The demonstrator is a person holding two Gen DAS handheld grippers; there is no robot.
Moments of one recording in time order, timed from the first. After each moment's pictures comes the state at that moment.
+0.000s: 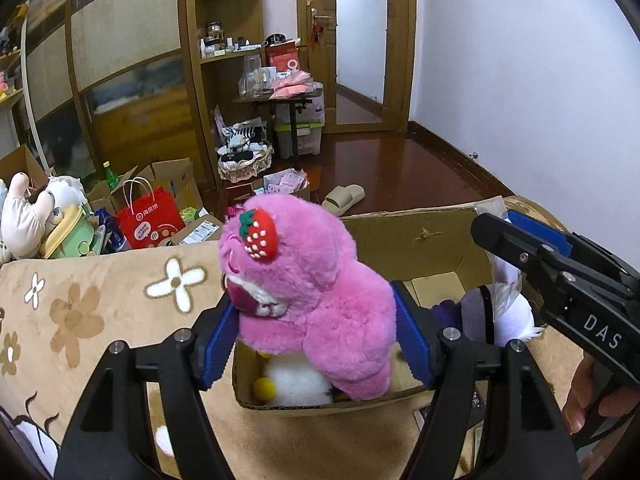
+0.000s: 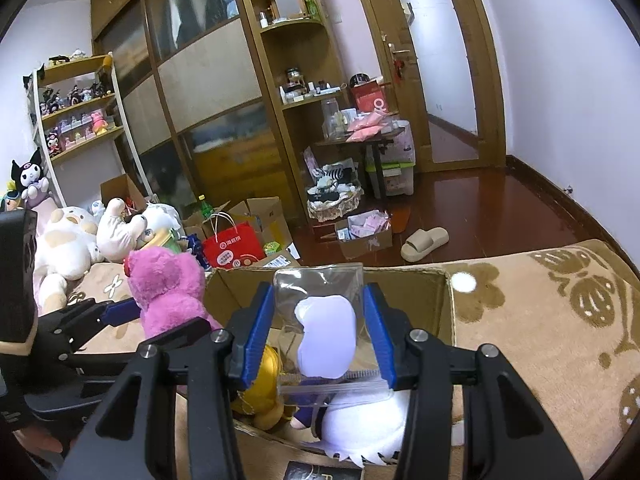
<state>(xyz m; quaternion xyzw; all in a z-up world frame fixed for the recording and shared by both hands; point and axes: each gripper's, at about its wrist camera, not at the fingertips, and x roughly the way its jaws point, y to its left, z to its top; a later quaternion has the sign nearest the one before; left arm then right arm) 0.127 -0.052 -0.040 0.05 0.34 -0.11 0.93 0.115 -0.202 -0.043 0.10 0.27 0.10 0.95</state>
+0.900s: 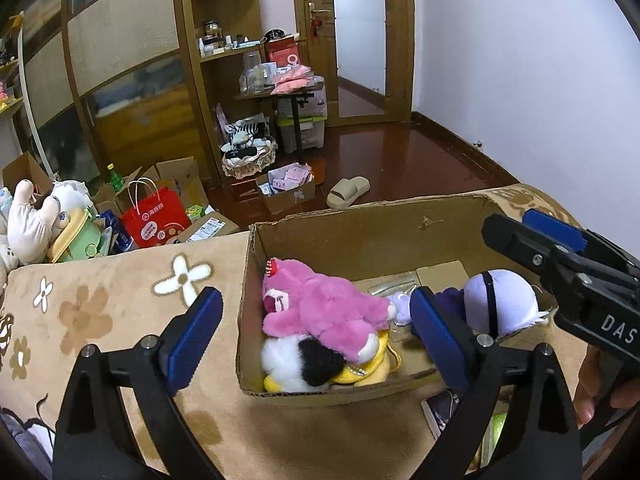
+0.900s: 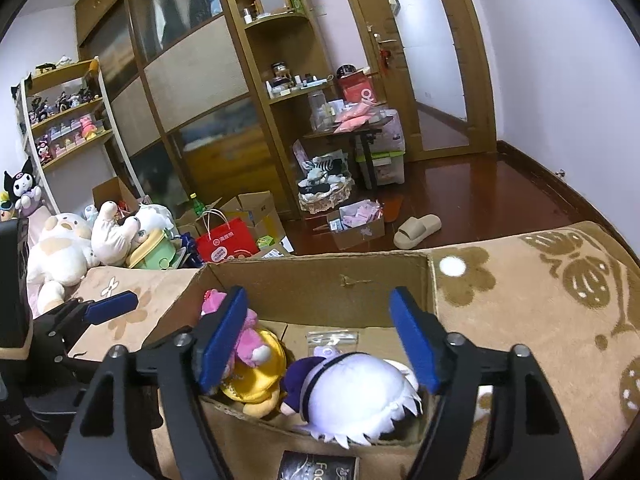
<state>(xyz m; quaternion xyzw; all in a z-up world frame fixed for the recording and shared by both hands) 0.125 -0.054 -0.040 0.07 0.35 -0.10 0.93 0.106 -0.210 -0.046 0.11 0.29 0.09 0.95</state>
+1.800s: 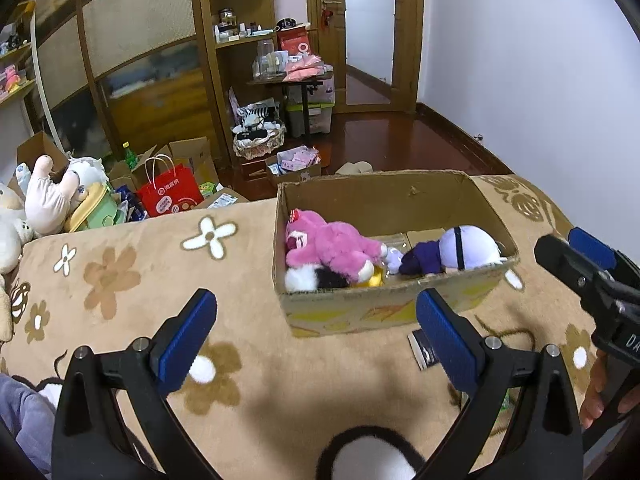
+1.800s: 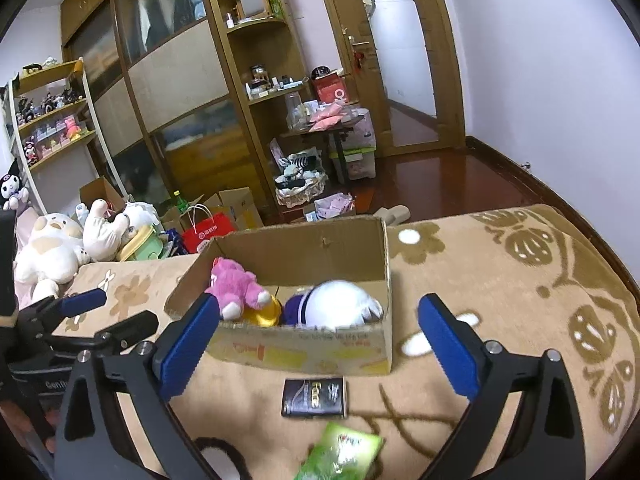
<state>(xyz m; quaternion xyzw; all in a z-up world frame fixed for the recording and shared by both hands) 0.055 -0.031 -0.011 0.05 0.38 -0.09 0.92 0.022 -0.222 -0.021 0.11 0.30 0.04 0.95</state>
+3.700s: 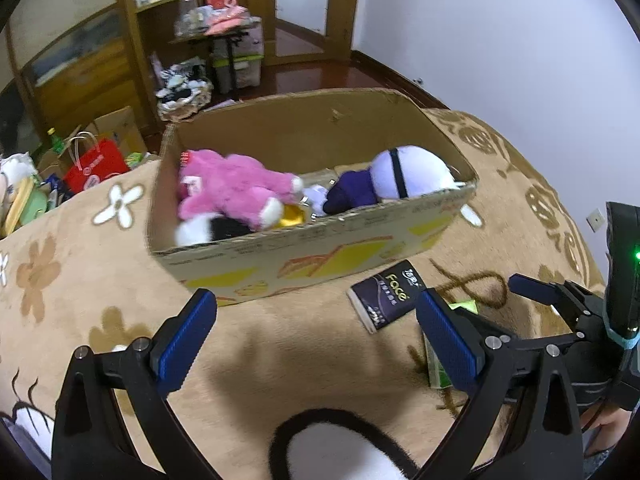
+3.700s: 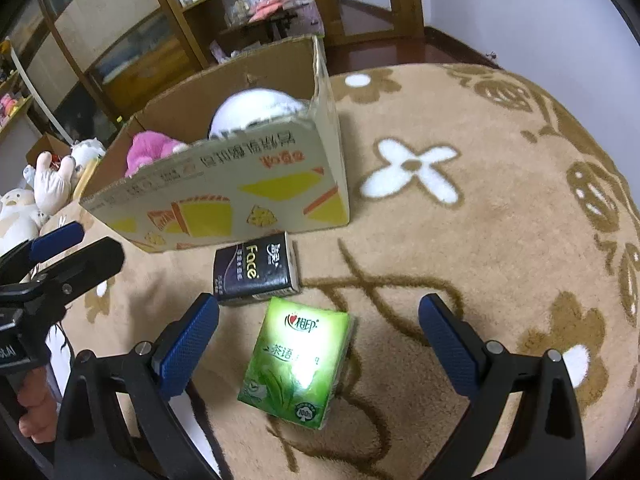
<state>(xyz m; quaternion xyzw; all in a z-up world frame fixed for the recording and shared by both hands) 0.072 -0.076 -0.070 0.07 0.46 -0.22 0.86 0.018 -0.230 -0.118 0.14 0.49 -0.02 0.86</state>
